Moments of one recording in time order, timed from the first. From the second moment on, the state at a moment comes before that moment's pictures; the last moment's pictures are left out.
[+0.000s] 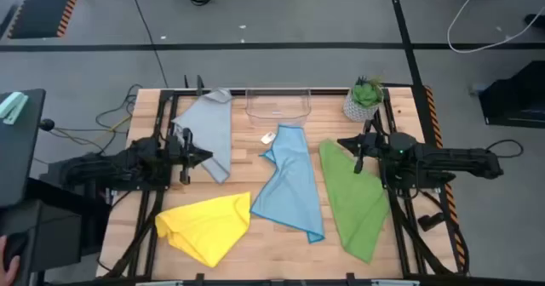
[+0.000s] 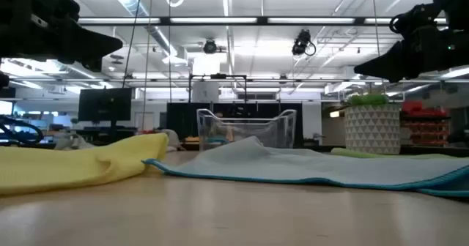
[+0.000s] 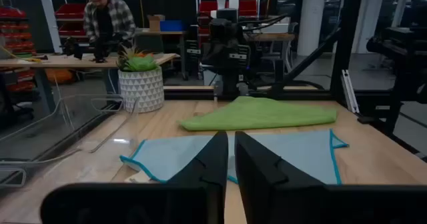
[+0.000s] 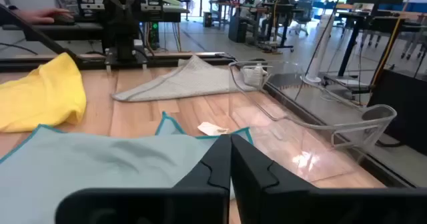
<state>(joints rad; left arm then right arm) 0.11 0.01 0.01 0.03 0.04 0.01 -0.13 0.14 0.04 -0.02 0.21 -0.05</state>
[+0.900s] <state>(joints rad) 0.11 0.01 0.01 0.04 0.04 0.01 -0.13 0.14 0.04 -0.02 0.21 -0.05</state>
